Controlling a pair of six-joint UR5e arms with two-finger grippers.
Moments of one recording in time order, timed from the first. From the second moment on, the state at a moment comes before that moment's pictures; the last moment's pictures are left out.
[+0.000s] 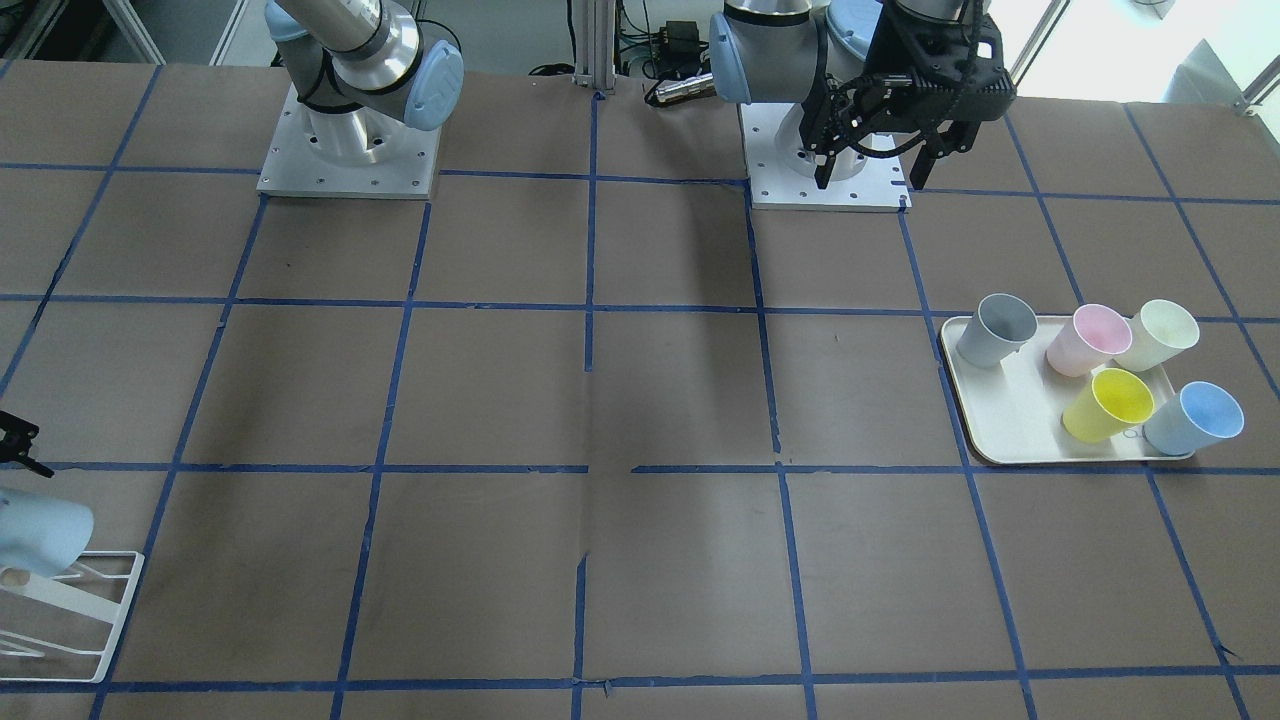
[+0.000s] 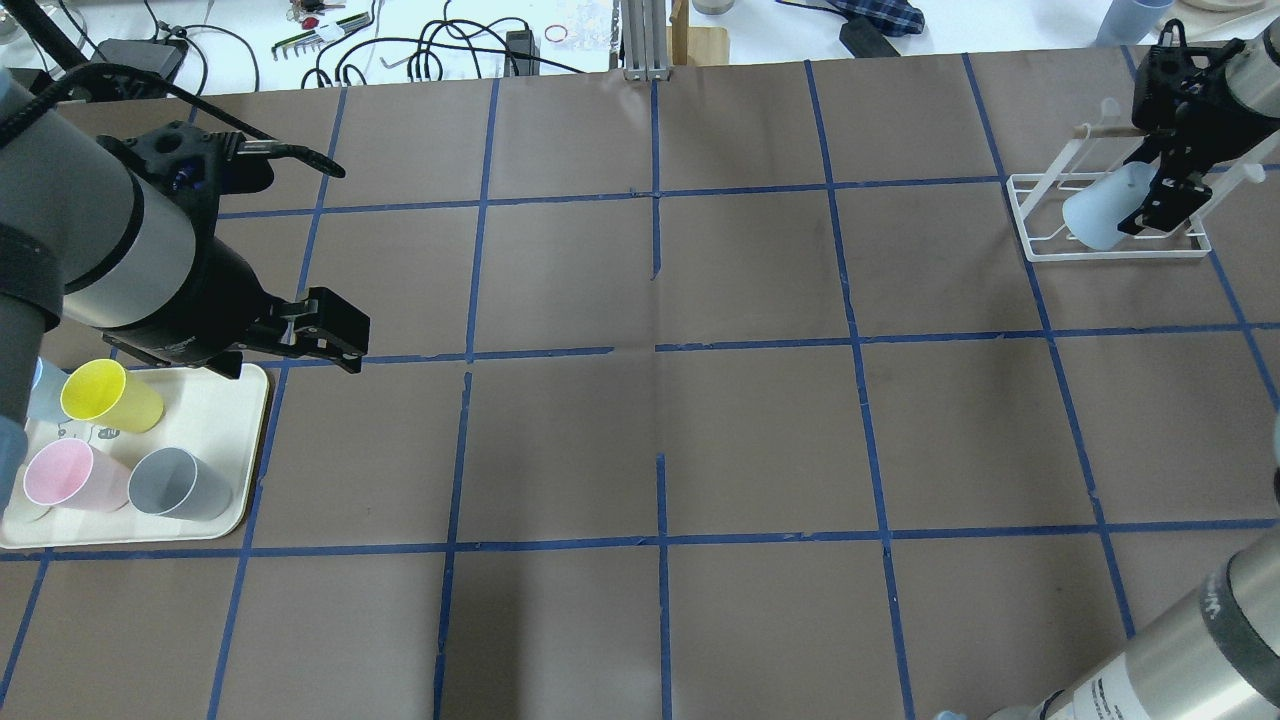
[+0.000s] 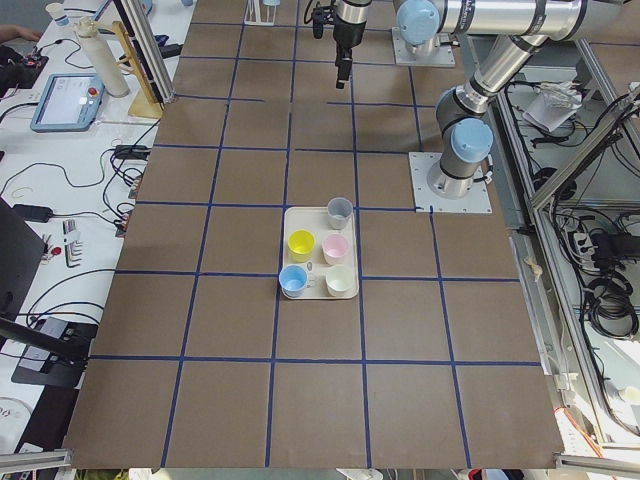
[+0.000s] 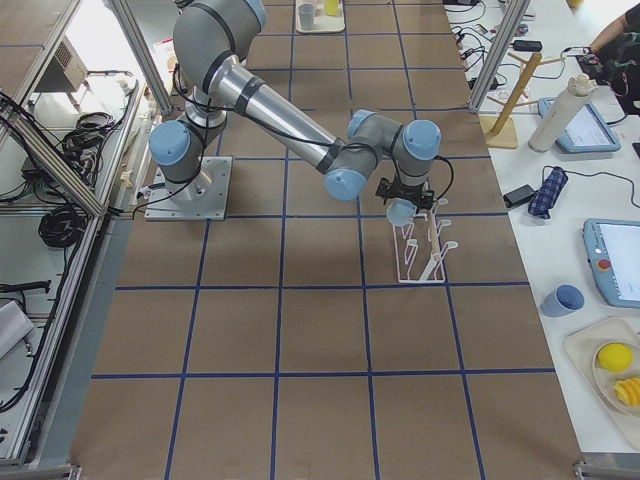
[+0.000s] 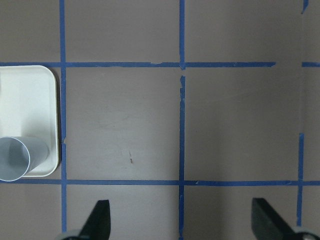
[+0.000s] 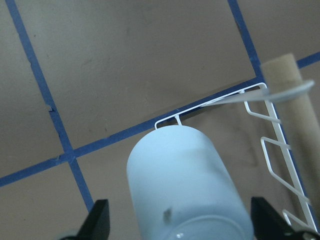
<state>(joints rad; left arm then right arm) -1.52 -1.25 -1.87 -1.47 1.58 0.04 1.07 -1.10 1.49 -1.97 -1.43 -1.71</state>
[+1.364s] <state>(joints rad) -1.52 -1.26 -1.89 -1.47 1.58 0.04 1.07 -1.16 1.48 -1.99 -1.47 -1.71</state>
